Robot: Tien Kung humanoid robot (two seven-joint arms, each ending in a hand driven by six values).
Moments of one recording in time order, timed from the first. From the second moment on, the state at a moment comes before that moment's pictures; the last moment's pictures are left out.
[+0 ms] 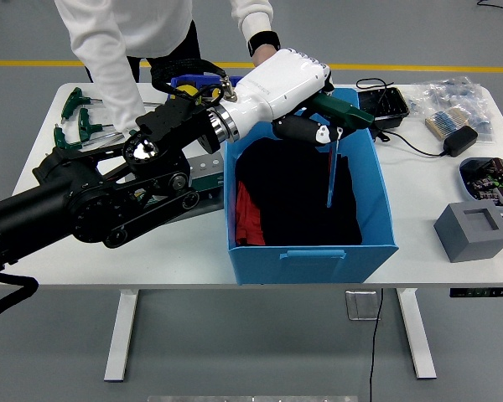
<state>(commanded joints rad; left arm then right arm) -1.10 0.14 -0.37 -1.08 1.77 0.25 -0.05 0.12 -0.17 0.25 0.18 -0.02 -0.09 0.08</state>
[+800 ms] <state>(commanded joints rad) -1.22 0.01 -0.24 -0.72 1.46 -0.02 -0.16 0.15 -0.19 0.17 0.18 0.03 -0.09 0.09</state>
